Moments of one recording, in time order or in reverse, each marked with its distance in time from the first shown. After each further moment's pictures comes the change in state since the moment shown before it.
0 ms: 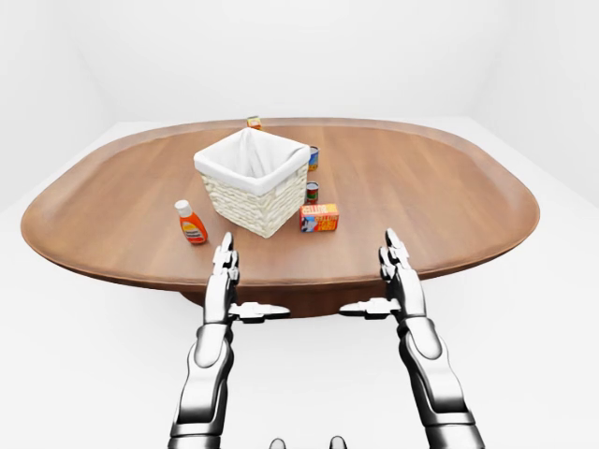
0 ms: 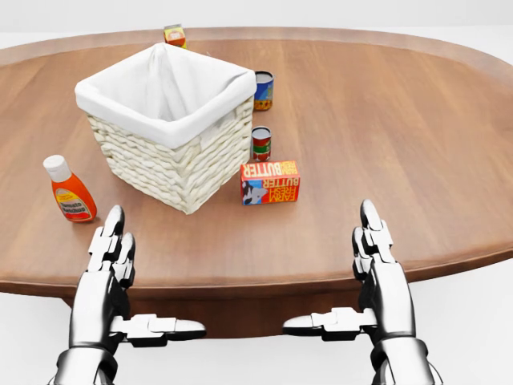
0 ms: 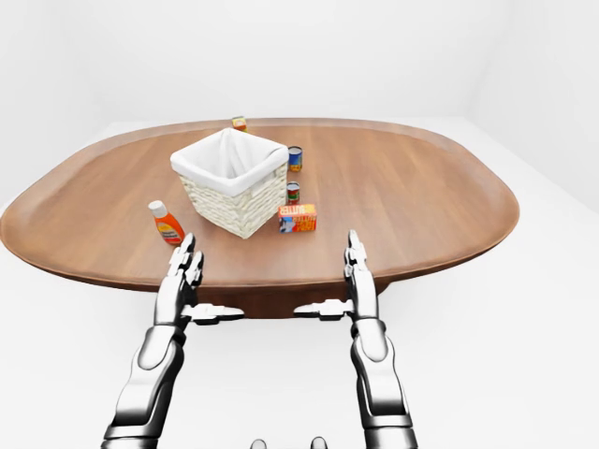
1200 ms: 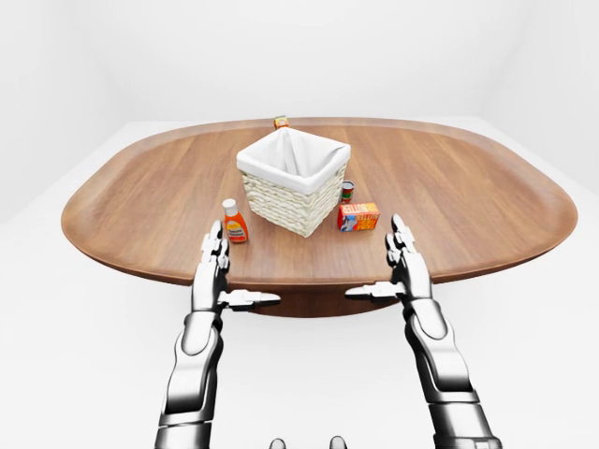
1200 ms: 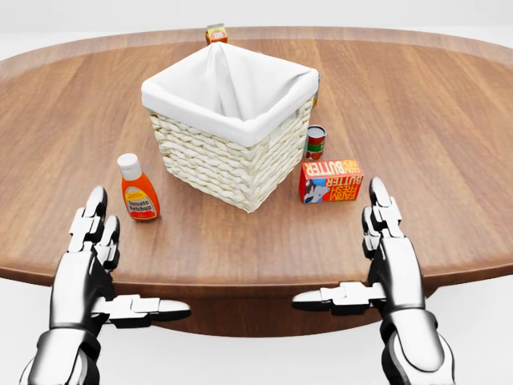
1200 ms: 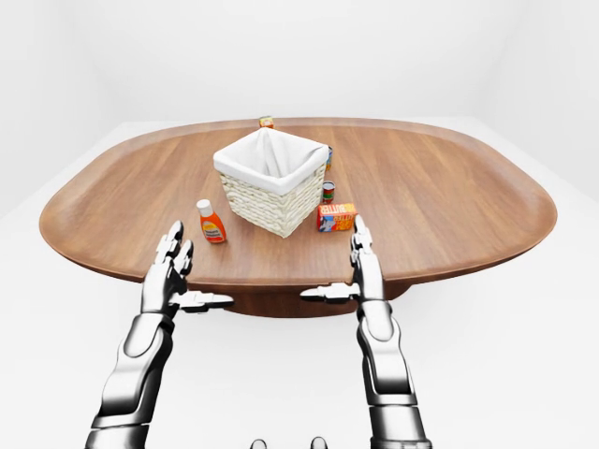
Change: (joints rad) left arm -0.053 0.031 0.056 -0.054 -0.027 0.088 -0.027; right arm -0.095 -0.034 -0.047 0.002 -0.009 0.085 0.011
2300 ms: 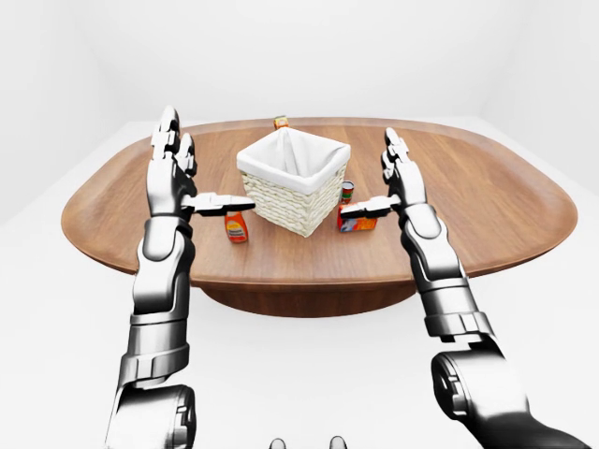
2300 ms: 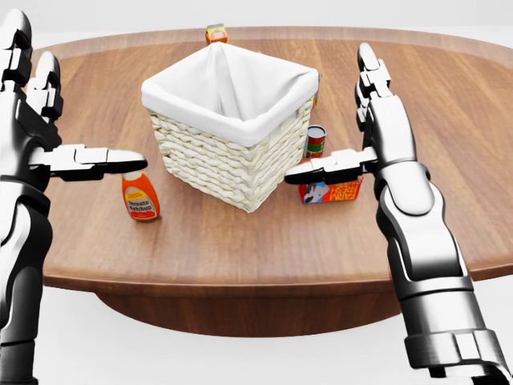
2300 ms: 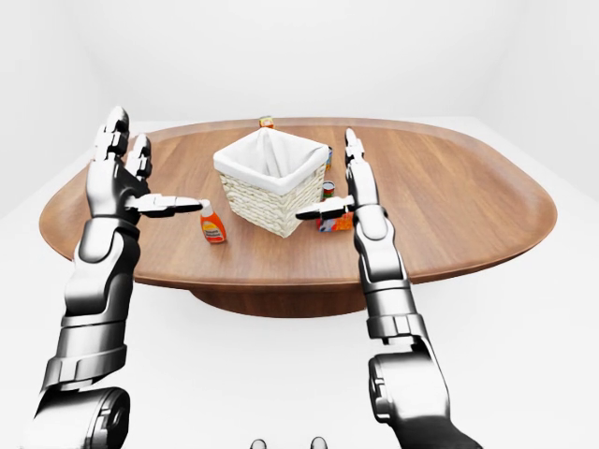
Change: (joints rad) left arm -0.523 0.203 0.117 0.148 -0.143 0.000 0.027; right arm -0.630 -0.138 -0.041 0.422 -0.035 0.000 0.023
